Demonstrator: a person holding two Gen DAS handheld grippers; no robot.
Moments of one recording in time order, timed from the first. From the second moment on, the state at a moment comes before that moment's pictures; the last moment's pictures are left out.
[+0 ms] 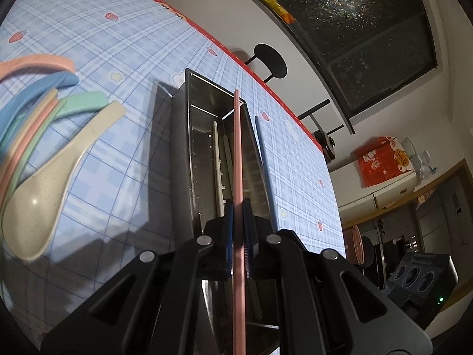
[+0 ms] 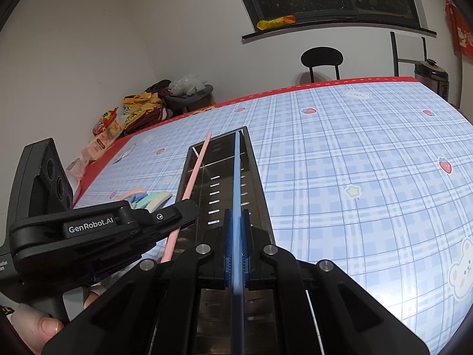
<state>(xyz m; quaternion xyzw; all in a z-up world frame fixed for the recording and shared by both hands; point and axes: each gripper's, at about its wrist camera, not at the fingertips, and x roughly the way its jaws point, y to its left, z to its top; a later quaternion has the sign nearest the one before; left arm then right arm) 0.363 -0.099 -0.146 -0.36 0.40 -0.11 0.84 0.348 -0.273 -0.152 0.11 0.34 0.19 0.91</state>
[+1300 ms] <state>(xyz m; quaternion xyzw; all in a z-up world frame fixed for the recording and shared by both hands) 0.317 0.003 -0.062 -0.22 0.28 -0.02 0.94 0.321 -0.252 -0.128 0.02 0.23 0.11 0.97</state>
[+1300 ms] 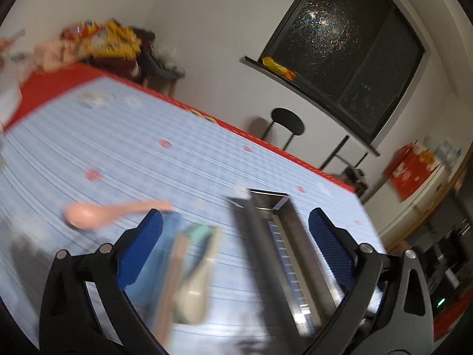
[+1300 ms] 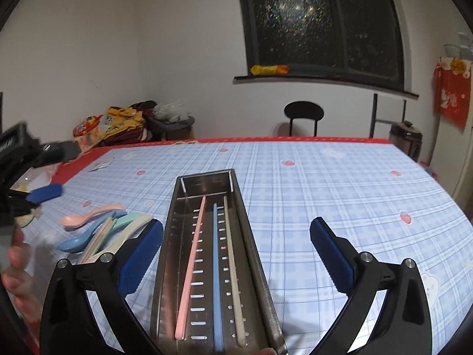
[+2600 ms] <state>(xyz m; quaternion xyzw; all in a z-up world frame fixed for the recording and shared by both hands) 0.356 0.126 -0.099 -0.03 0.30 -0.13 0.94 0.340 -0.104 -0.165 0.06 0.37 0.16 0.91</state>
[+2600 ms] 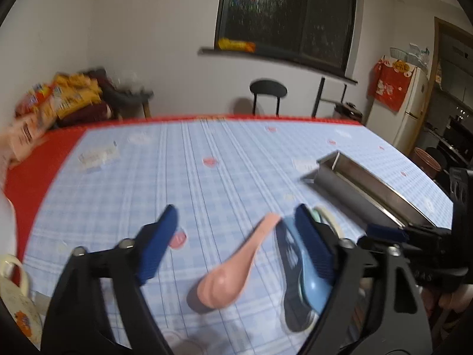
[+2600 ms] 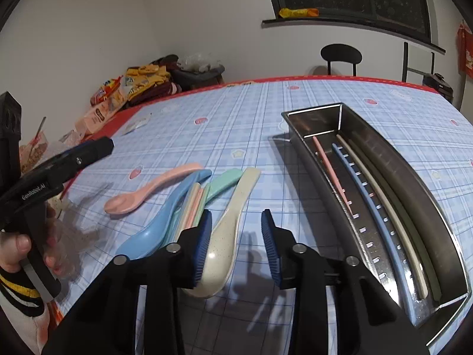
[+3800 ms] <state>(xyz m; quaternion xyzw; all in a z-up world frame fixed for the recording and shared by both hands) 0.360 0.119 -0.126 0.02 0.35 -0.11 0.93 0.367 -0.104 -0.190 0.11 0.43 0.20 0.87</state>
